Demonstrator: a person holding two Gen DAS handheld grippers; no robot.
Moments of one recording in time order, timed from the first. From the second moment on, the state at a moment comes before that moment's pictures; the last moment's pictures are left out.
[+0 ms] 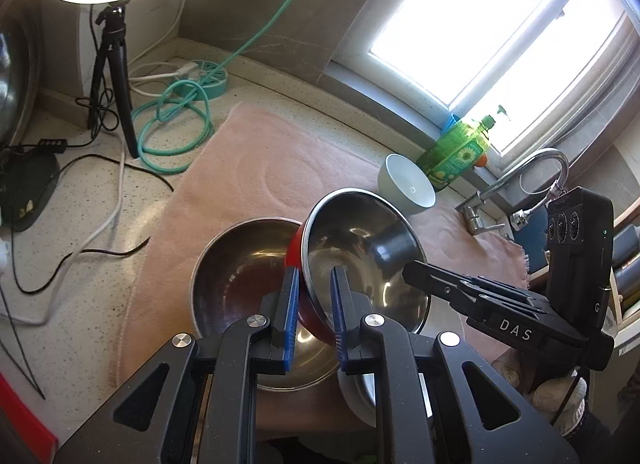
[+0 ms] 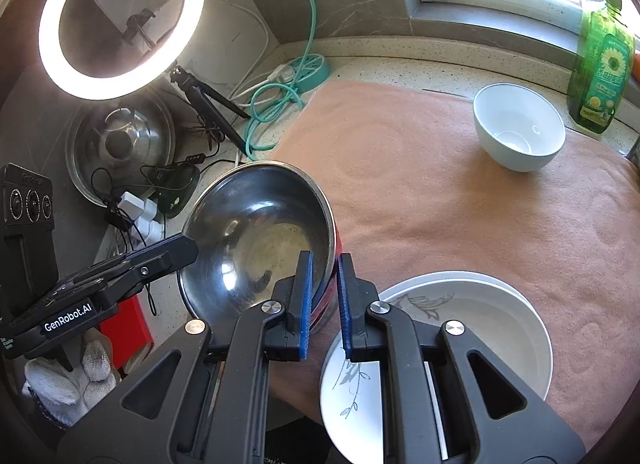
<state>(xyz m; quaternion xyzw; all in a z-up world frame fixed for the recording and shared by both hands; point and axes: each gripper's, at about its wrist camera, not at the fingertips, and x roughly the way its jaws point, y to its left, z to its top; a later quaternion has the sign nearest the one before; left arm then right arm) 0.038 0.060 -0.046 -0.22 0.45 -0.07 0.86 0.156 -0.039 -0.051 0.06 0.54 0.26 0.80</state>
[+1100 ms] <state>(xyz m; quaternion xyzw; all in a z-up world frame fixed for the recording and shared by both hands) 0.042 0.083 -0.092 -0.20 0.52 -0.04 0.83 0.161 0.016 -0.089 -0.06 0.57 0.25 0.78</state>
